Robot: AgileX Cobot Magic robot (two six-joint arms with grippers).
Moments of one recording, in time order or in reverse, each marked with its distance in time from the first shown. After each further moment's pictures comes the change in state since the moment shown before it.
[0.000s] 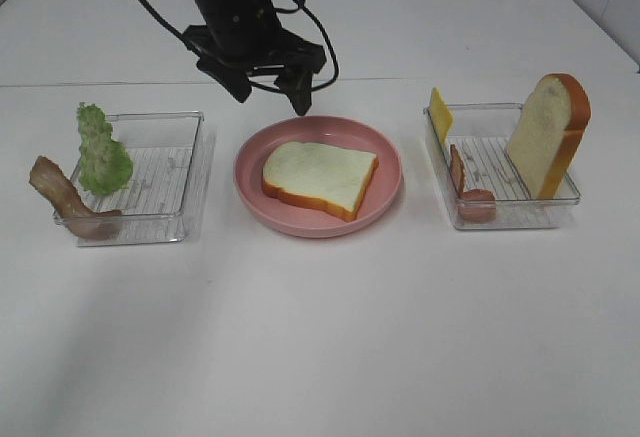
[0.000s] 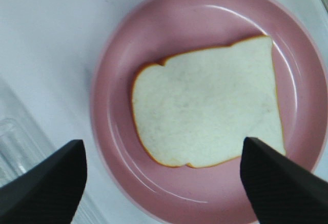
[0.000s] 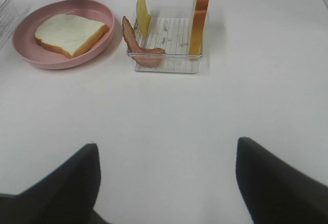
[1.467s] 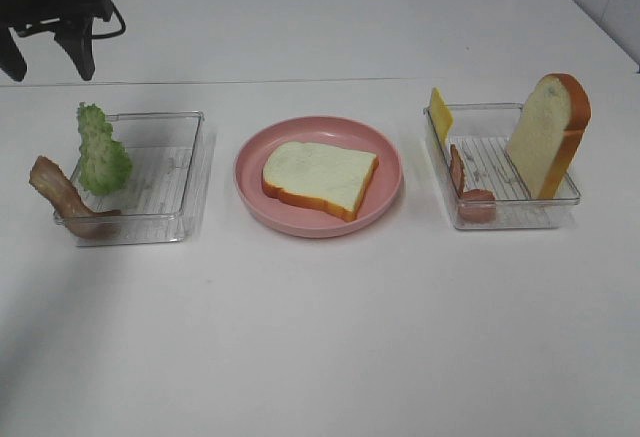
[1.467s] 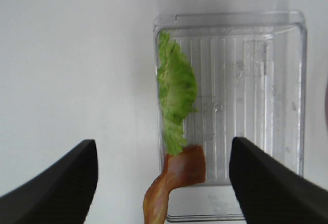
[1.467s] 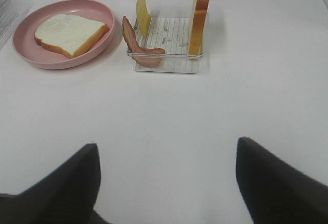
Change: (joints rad) left arm 0.339 -0.305 0.404 0.144 0.010 -0.174; right arm 0.000 0.000 0.000 0.000 0.000 0.000
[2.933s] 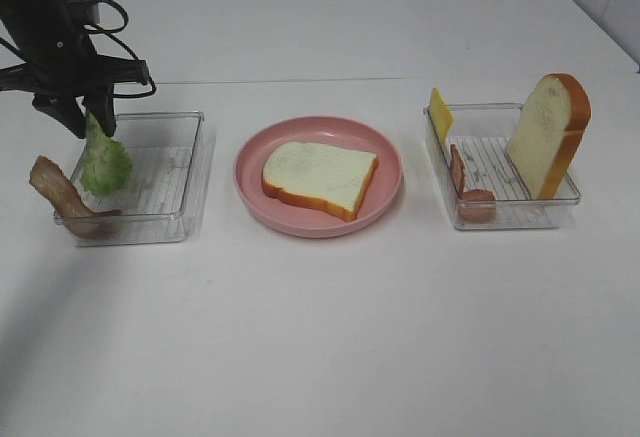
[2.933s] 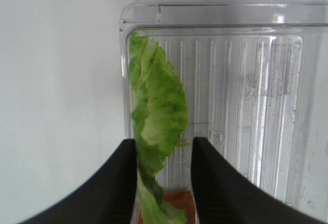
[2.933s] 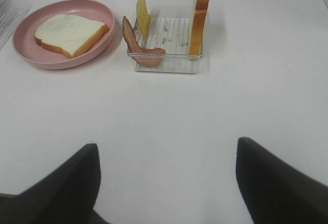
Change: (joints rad) left arm 0.000 0.158 0.039 -0.065 -0.139 -0.011; right arm 0.000 0.000 0.000 0.000 0.000 0.000
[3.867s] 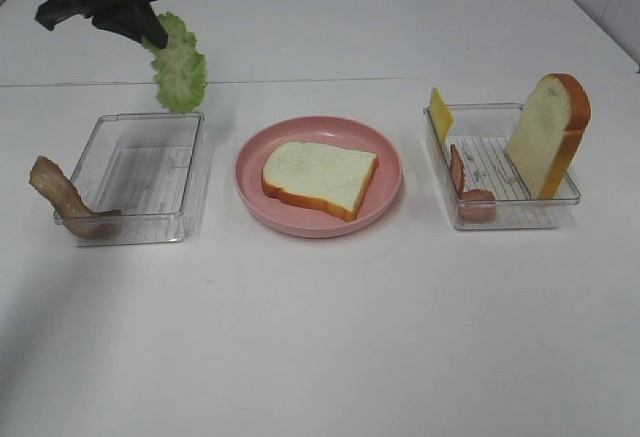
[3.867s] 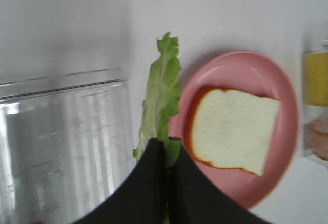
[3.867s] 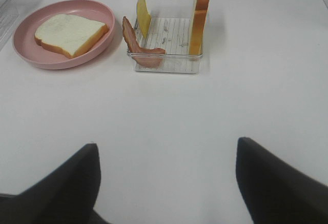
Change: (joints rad) left arm -0.001 -0.047 -0.182 -0.461 0.042 0.193; right arm 0.000 0.000 0.000 0.000 0.000 0.000
